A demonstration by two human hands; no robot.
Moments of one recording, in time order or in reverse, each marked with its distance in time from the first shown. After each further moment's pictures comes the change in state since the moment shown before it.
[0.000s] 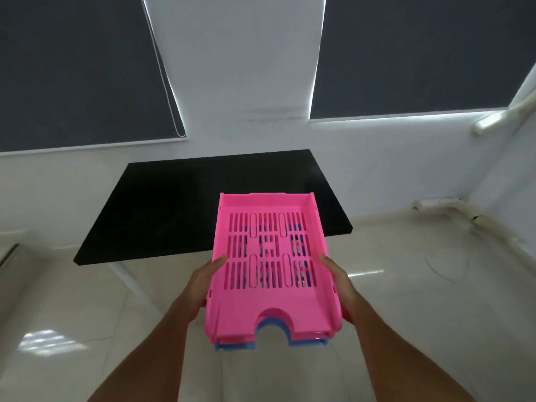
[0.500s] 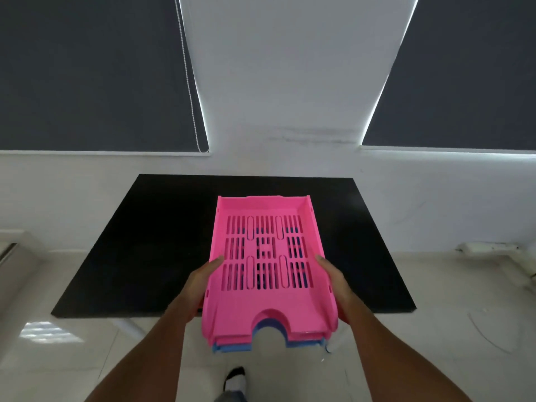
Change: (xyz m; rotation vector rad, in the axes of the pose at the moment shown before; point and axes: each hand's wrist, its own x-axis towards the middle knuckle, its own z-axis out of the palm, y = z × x) left_hand 0.229 0.065 -0.111 -0.181 0.090 -0.103; right_hand 0.255 -0.095 0.102 0.021 -0.093 0.120
